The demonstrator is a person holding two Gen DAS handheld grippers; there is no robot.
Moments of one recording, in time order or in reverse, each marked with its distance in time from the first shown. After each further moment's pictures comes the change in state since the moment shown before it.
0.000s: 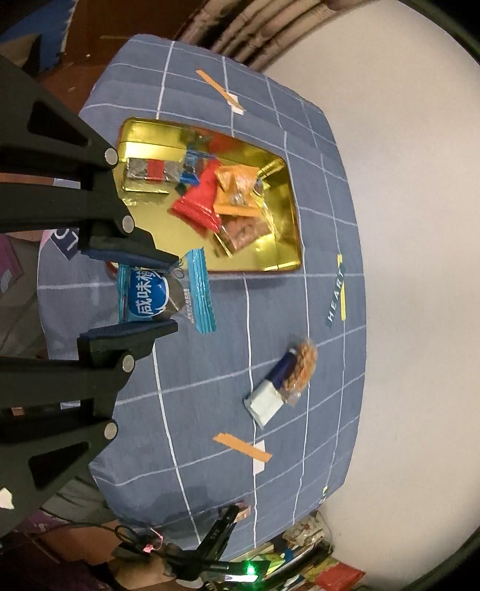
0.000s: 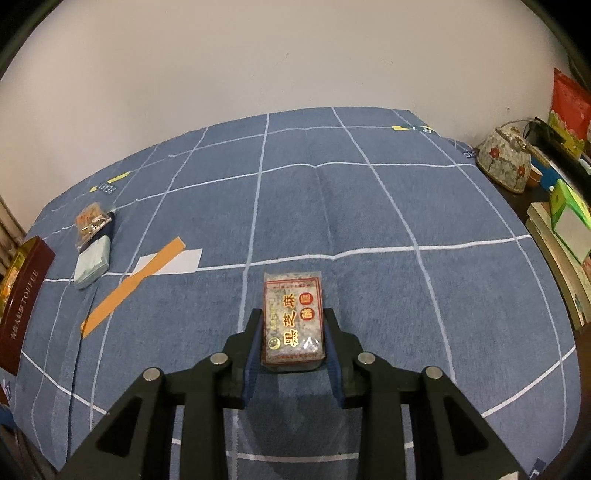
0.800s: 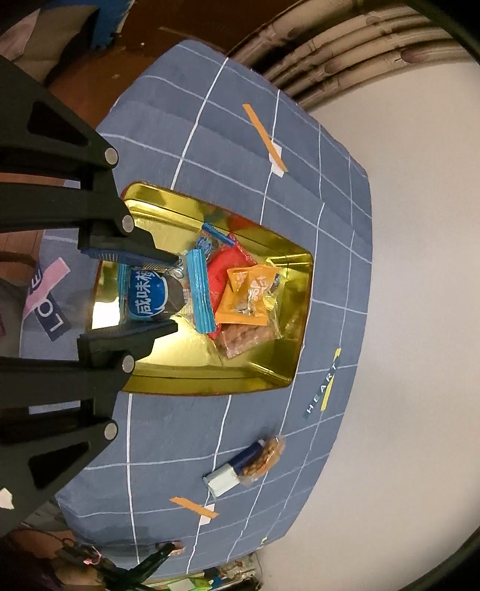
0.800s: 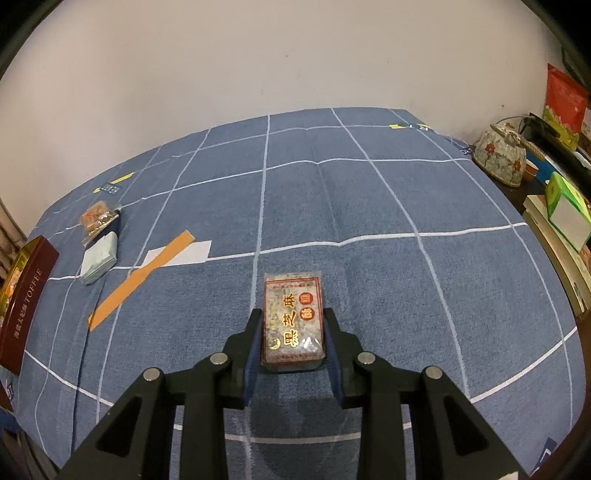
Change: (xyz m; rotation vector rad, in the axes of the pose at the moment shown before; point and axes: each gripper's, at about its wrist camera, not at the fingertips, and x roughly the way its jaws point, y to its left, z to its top) left arm 0.019 0.107 -0.005 -0.232 -0.005 0.056; right arm -0.007 0.005 -0.012 0.011 -0.026 0.003
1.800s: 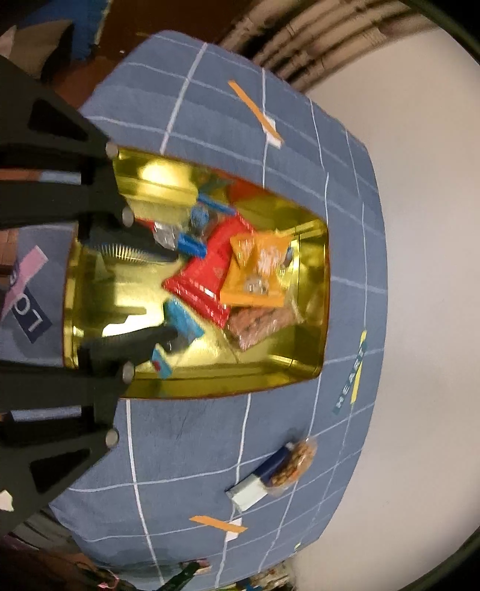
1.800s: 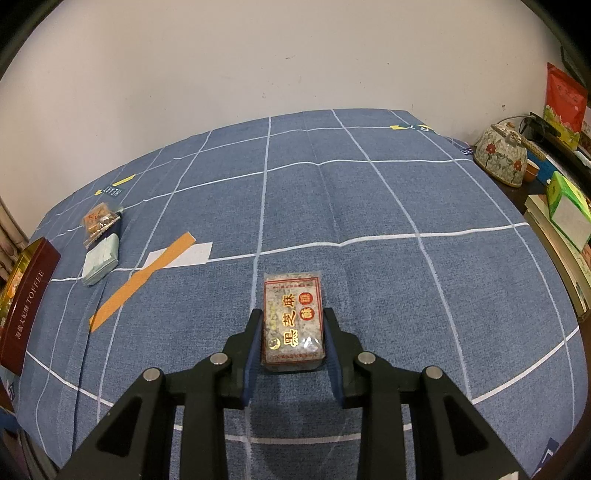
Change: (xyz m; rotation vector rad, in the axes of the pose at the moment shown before) left arm 0.033 -0.022 0.001 0.078 0.046 0.033; right arm -0.001 0.001 0.001 0.004 -0.002 0.005
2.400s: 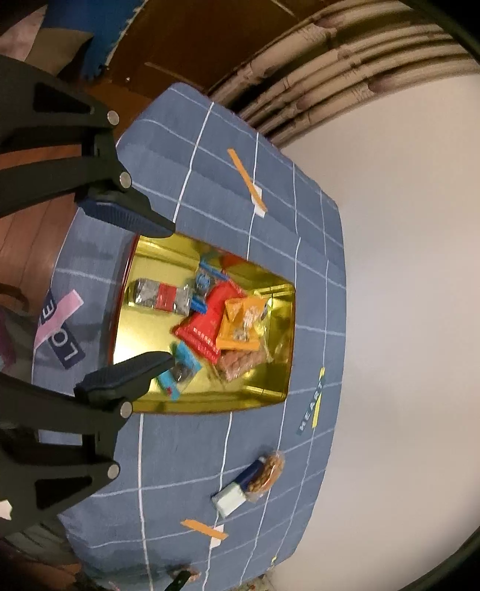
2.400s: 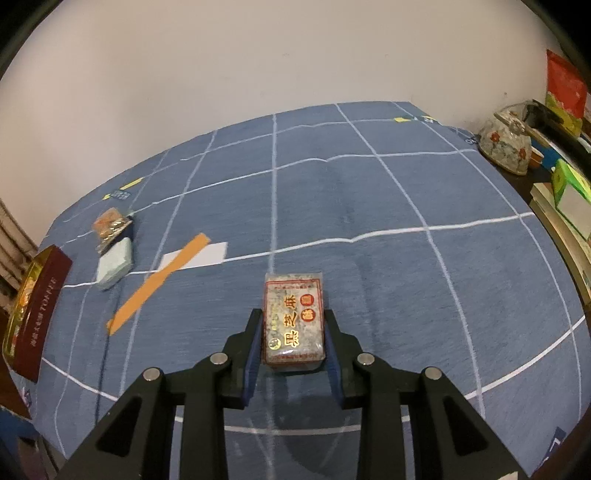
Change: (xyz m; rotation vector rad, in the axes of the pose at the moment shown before) left arm -0.067 0.012 -0.032 -0.049 -0.153 0.141; right arm -0.011 0.009 0.004 0.023 0.021 0.056
